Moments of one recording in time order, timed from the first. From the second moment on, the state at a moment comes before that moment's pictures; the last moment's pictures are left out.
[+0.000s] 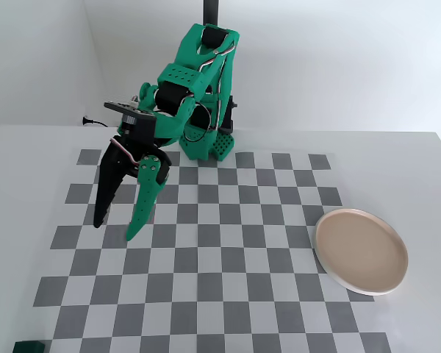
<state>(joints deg) 22.6 122.0 125.7 17.1 -90.5</state>
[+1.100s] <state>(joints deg) 33.4 68.9 83.8 13.5 -86.2</state>
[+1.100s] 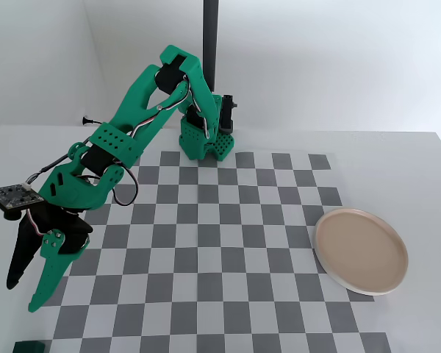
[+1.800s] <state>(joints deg) 31.6 46.1 56.3 18.8 -85.0</state>
